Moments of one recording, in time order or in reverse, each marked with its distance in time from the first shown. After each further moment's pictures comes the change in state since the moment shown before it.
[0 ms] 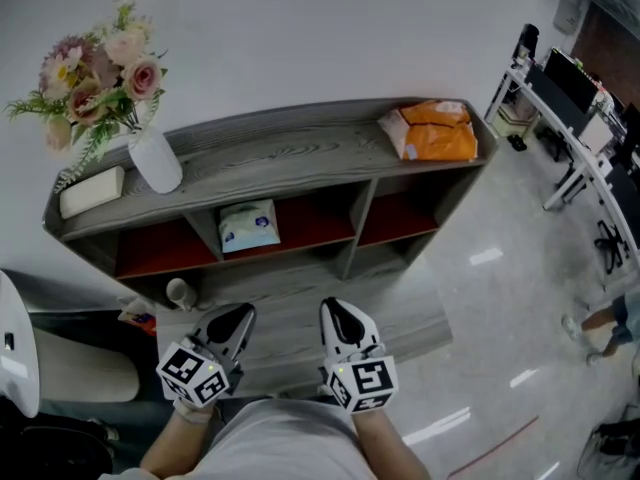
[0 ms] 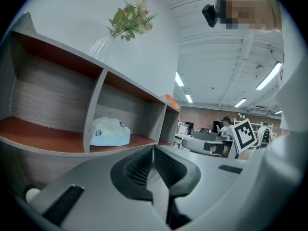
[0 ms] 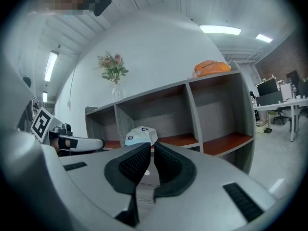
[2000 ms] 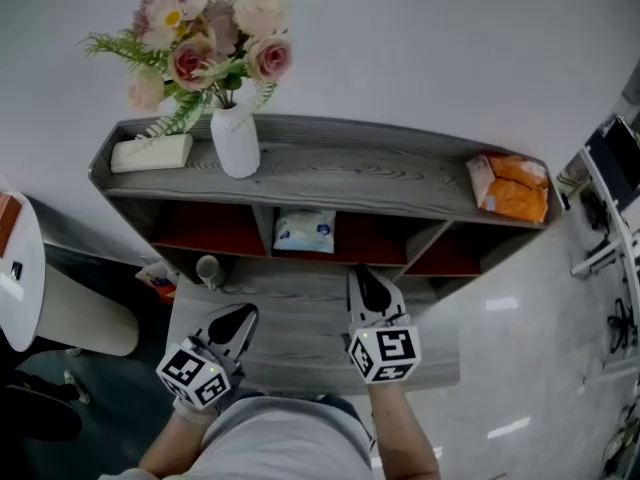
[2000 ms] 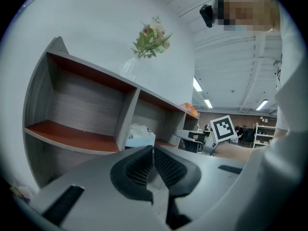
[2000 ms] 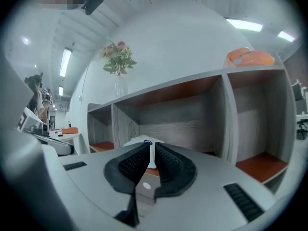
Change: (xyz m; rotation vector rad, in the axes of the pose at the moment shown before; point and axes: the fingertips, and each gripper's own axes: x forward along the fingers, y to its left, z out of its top) left arm -0.058 0.044 0.005 -0.072 -0.086 0.245; right arm 0.101 0.010 0.039 -0.116 0.013 0.162
